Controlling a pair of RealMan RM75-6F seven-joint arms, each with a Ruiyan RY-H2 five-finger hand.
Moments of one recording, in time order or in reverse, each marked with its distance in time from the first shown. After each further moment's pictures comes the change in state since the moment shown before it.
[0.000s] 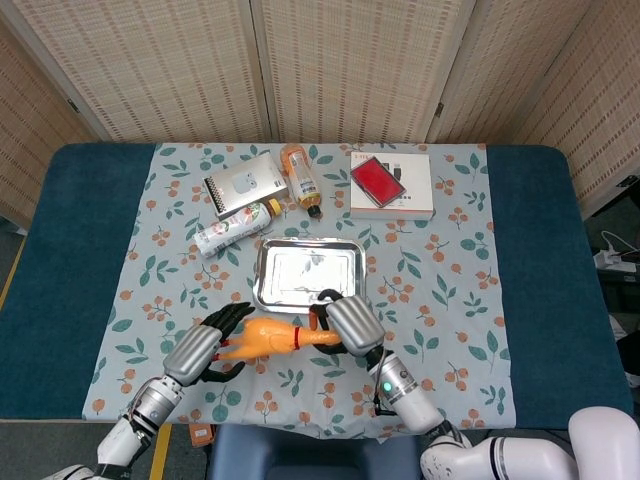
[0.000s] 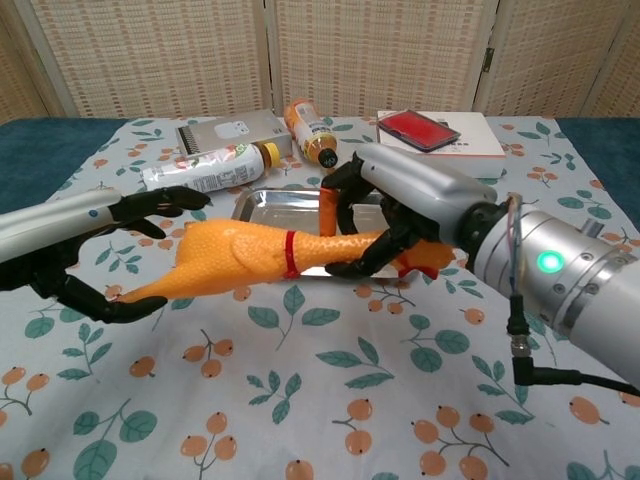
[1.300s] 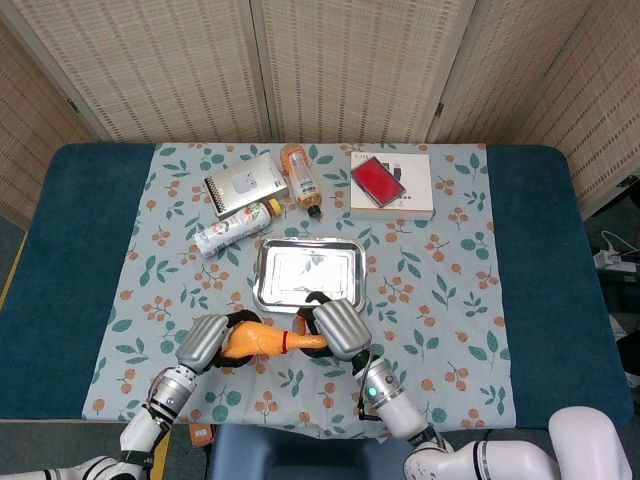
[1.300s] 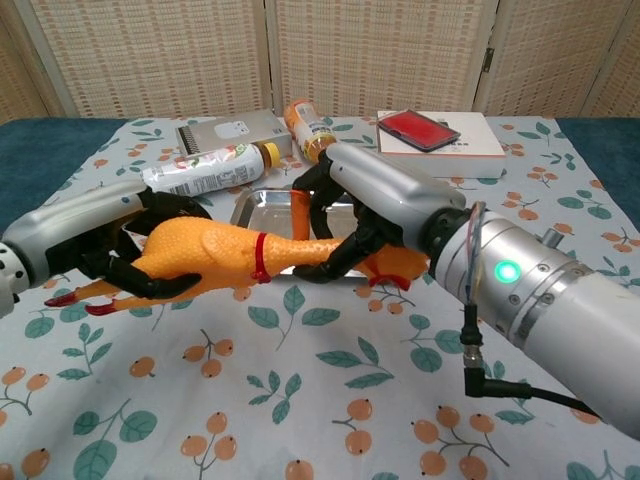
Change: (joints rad) left arm -0.047 -0.120 -0.031 0.063 -0.111 0.049 -0.006; right arm 0.019 -0.076 0.012 -0.003 0.029 0.041 -0.050
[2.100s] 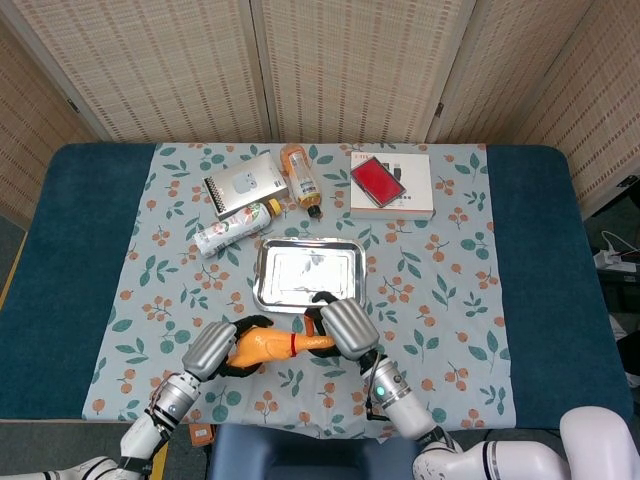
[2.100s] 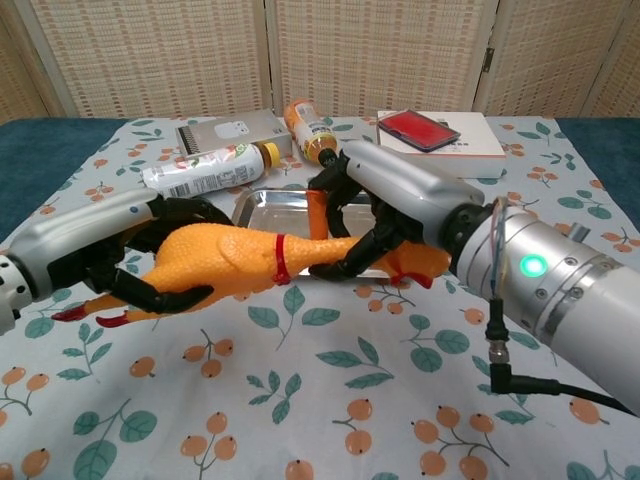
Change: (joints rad) left arm -0.011 0.022 0.035 0.008 0.092 -0.022 -0.118; right arm -0.012 0.046 -0.012 -0.030 0.007 -0.001 0.015
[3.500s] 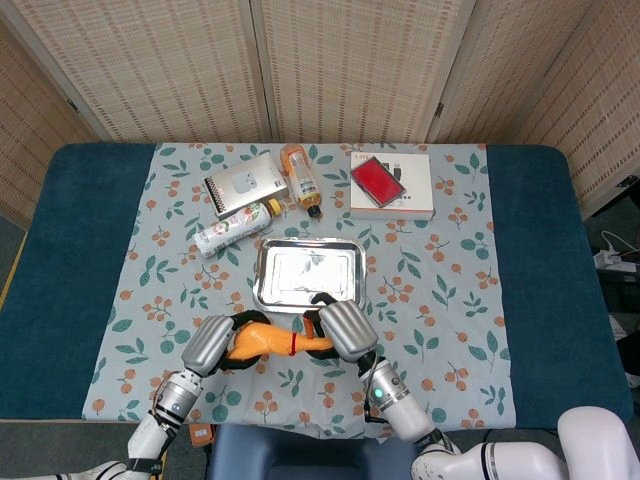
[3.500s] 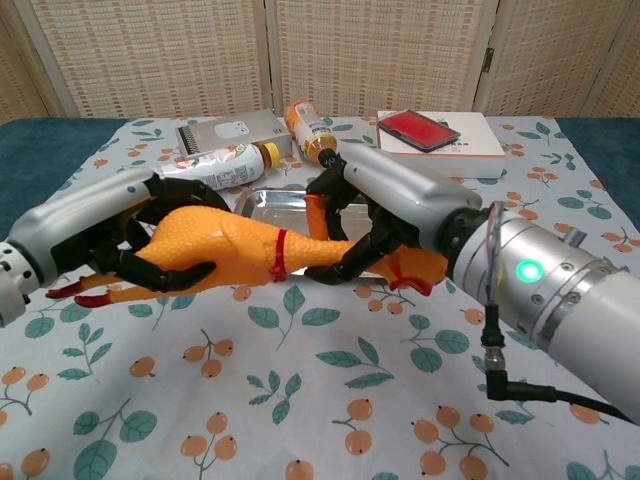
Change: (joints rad) left arm 0.022 -0.070 -0.022 0.004 -0.047 0.099 0.091; right arm 0.001 -0.006 -0.004 -0.014 0.010 0.007 -0.028
